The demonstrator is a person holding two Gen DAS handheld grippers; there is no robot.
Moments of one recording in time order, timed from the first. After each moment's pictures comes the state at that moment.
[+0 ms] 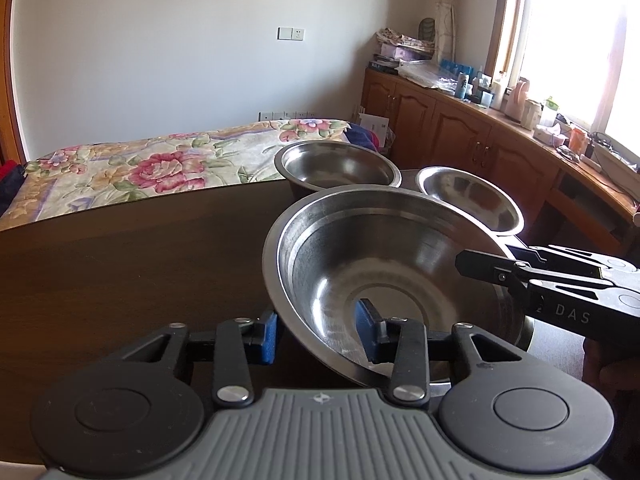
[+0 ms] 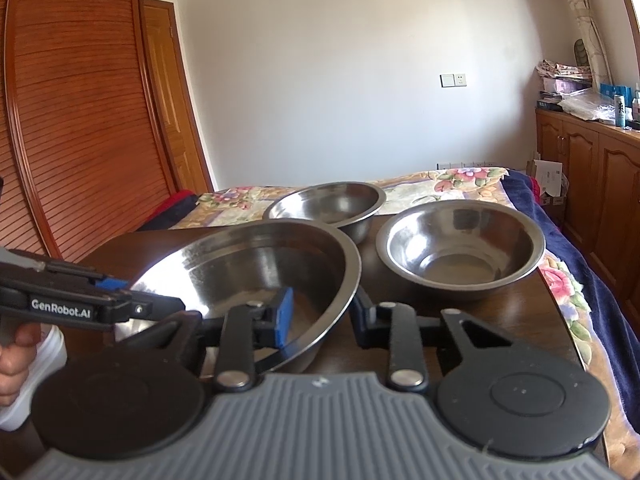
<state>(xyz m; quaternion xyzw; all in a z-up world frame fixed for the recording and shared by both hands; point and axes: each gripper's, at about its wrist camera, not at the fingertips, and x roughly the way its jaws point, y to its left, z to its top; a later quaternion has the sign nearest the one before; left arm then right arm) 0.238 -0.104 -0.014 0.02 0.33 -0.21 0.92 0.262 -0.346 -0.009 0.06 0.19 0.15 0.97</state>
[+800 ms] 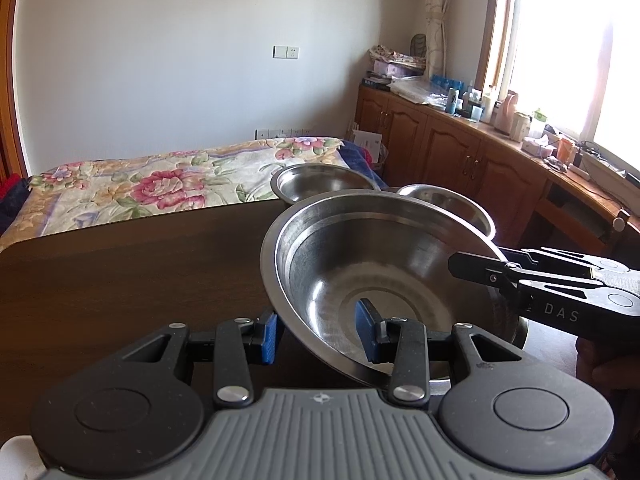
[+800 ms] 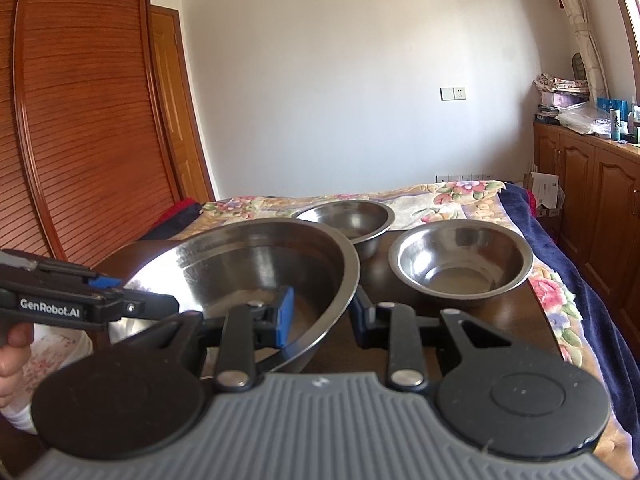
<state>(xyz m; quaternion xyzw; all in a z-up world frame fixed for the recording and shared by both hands) 0.205 -0.092 0.006 0.02 0.30 -0.21 0.93 0.238 -0.340 0.008 0.06 0.18 0.14 0.97</state>
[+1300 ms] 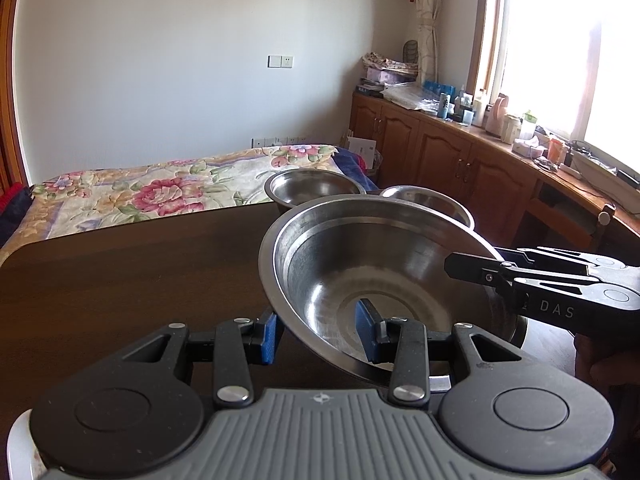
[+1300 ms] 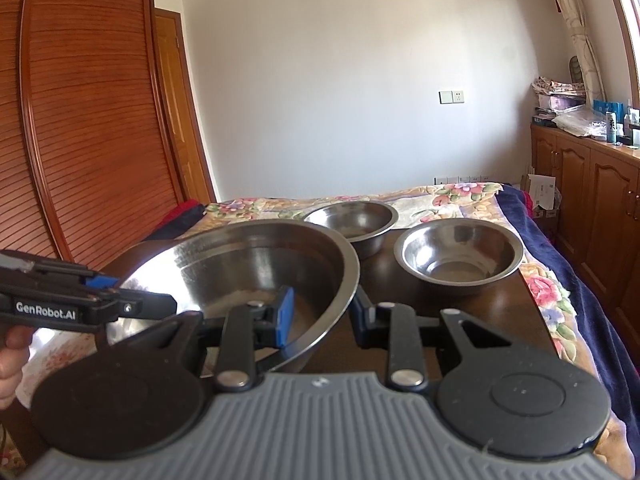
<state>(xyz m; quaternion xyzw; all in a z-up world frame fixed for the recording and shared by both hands) 0.181 -0.086 0.015 0.02 0.29 -0.22 0.93 0.216 -0.337 0.013 0.06 0.18 0.14 0.97</state>
